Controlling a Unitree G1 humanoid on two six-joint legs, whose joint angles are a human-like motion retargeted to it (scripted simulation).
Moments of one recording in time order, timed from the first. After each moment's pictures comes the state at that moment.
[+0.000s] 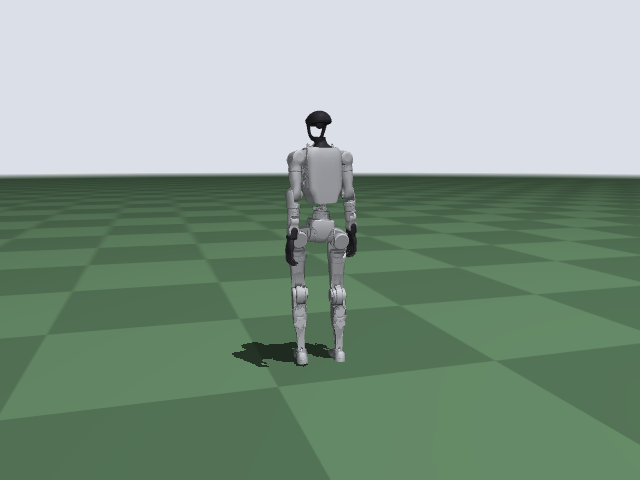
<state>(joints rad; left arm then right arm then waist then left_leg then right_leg) 0.07 0.09 0.16 1.53 0.25 0.02 0.13 -0.02 -0.11 -0.19 1.49 -0.21 -0.09 0.01 0.17 -0.09 0.11 -0.04 -0.17 -0.17 0.18 -0.16 -0.09 0.00 -0.11 -0.12 0.10 -0.02 0.07</state>
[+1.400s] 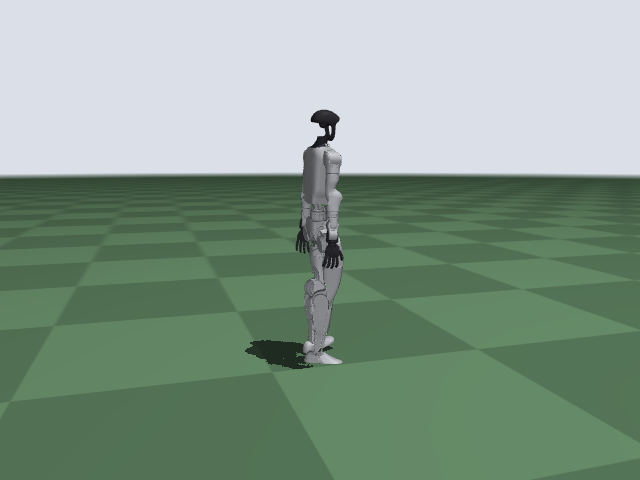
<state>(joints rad) 0.01 0.11 0.07 1.52 0.28 0.02 0.02 0.00 -0.11 -0.25 1.56 -0.13 -0.01 -0.02 0.04 -0.06 0.11 0.04 -0.09 0.31 0.05 -0.22 0.19 0.10 -0.09 -0.44 0.01 0.00 -0.06</state>
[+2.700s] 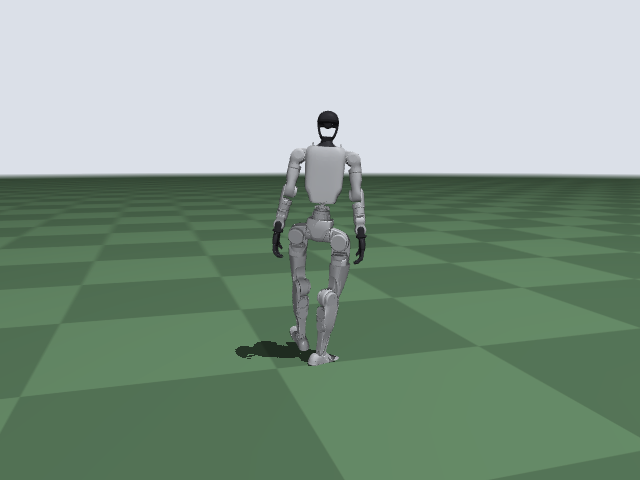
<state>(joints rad) 0.04 0.17 0.17 1.36 0.28 0.07 -0.11 -0.01 -0.16 -0.17 1.63 -0.25 -0.03 0.01 0.19 -0.06 0.22 -0.09 0.01 0.64 0.03 -0.23 -0.11 0.17 -0.10 -0.62 -0.01 -0.03 0.01</state>
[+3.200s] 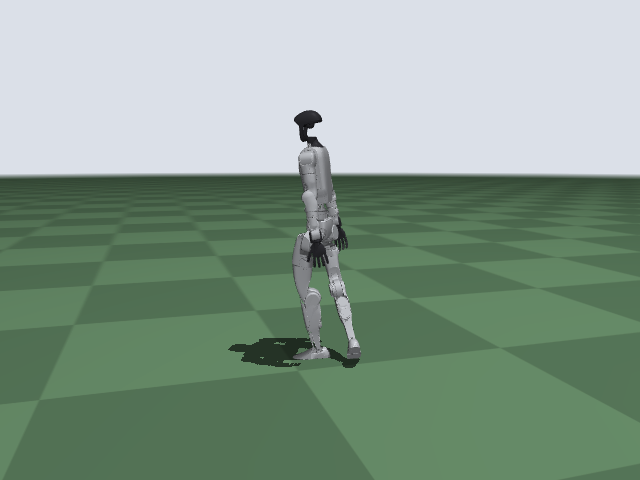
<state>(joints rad) 0.00 0.10 0.34 1.57 0.03 0.08 -0.03 0.08 -0.13 -0.24 1.58 -0.21 -0.02 -0.06 0.18 0.04 0.15 0.03 0.06 0.54 0.10 -0.05 -0.14 0.39 -0.03 -1.05 0.40 0.13 0.11</state>
